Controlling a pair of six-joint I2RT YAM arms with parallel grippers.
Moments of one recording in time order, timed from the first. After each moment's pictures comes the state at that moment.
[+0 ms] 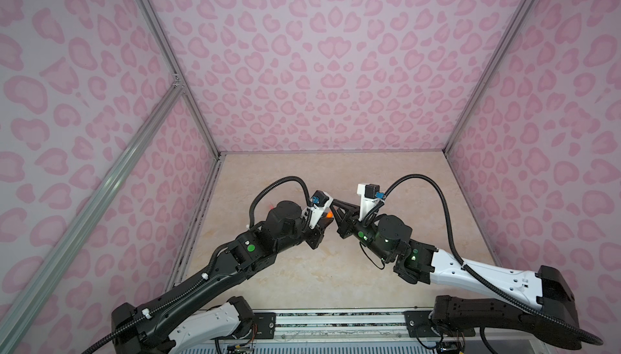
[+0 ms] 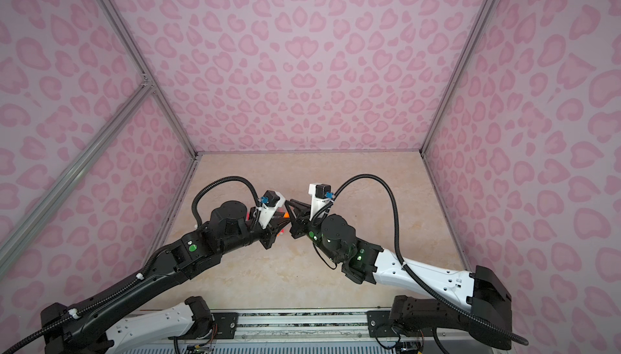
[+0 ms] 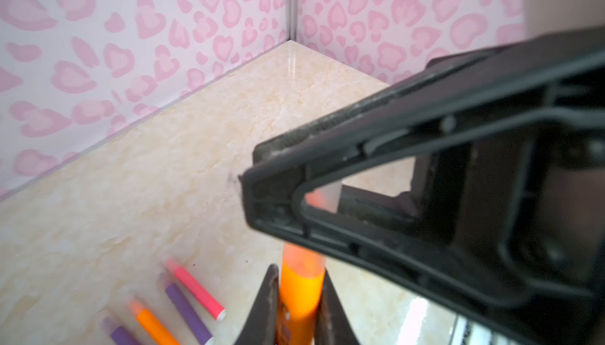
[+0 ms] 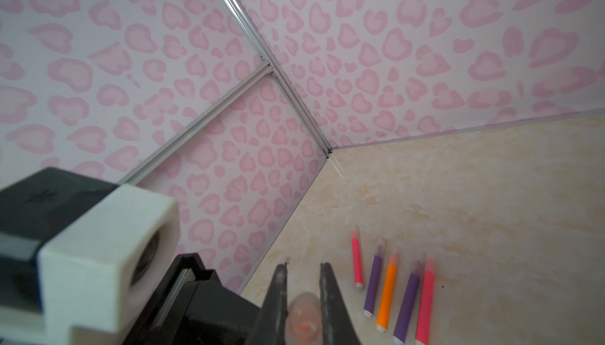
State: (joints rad) left arm -0.81 1.00 0.94 -0.34 0.12 -0.04; right arm 1.07 1.15 0.77 0.38 0.27 0.63
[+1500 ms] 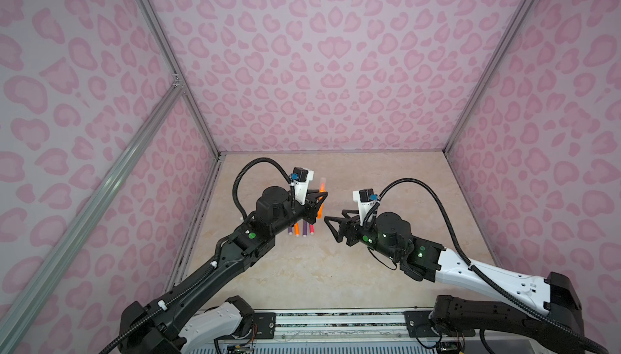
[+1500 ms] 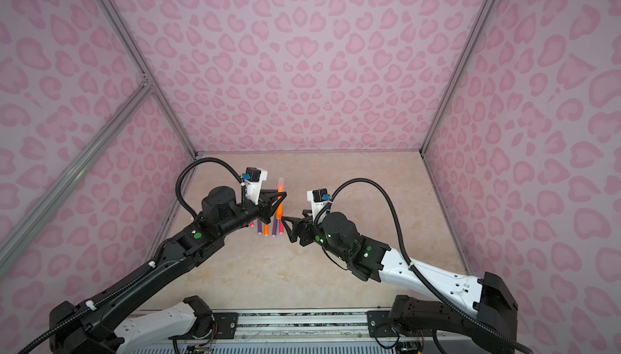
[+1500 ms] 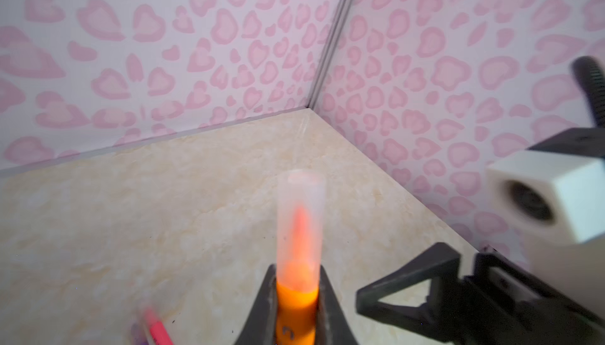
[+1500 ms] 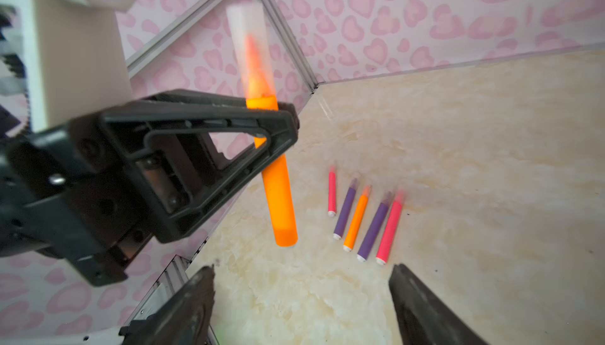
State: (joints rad) left arm -0.66 1.09 0.86 -0.03 0.11 -0.28; right arm 1.00 1.10 0.80 0.03 0.19 0.62
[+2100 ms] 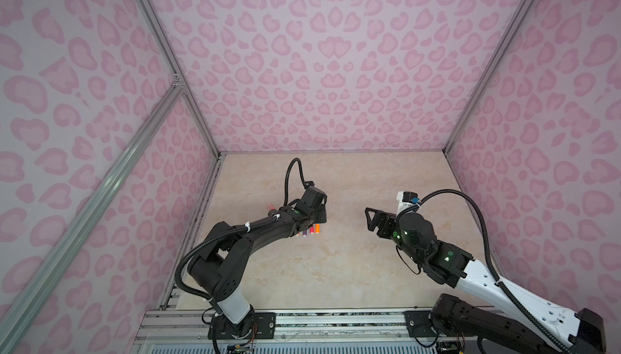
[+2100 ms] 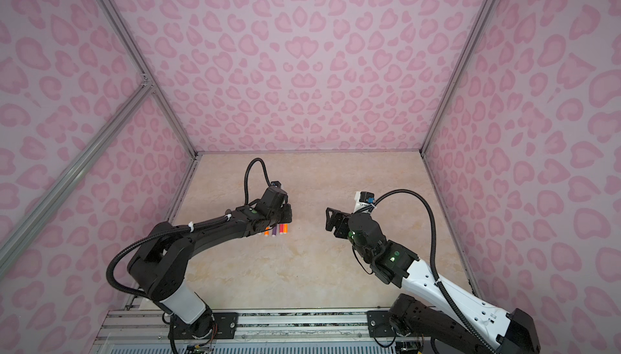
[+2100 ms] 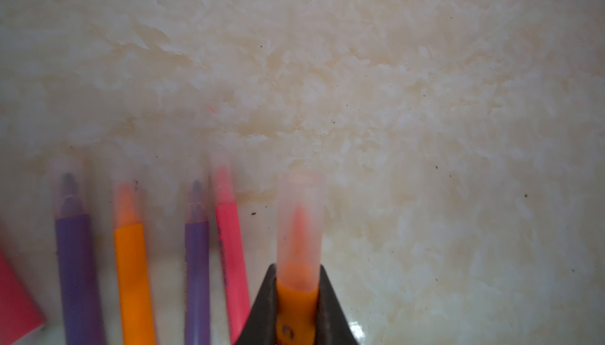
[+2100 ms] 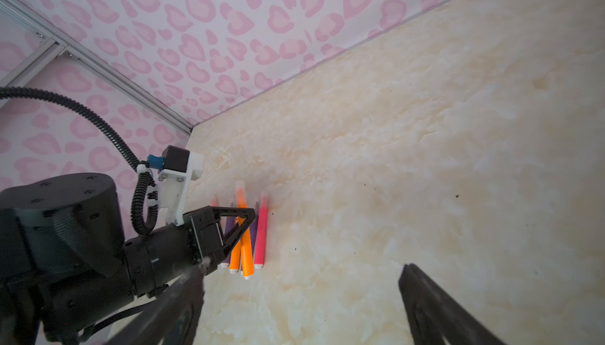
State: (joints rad) left arm -0.66 1.73 1.04 -0.22 -0.16 -0.61; right arm 0.80 0.88 0.67 -0.25 0.39 0.81
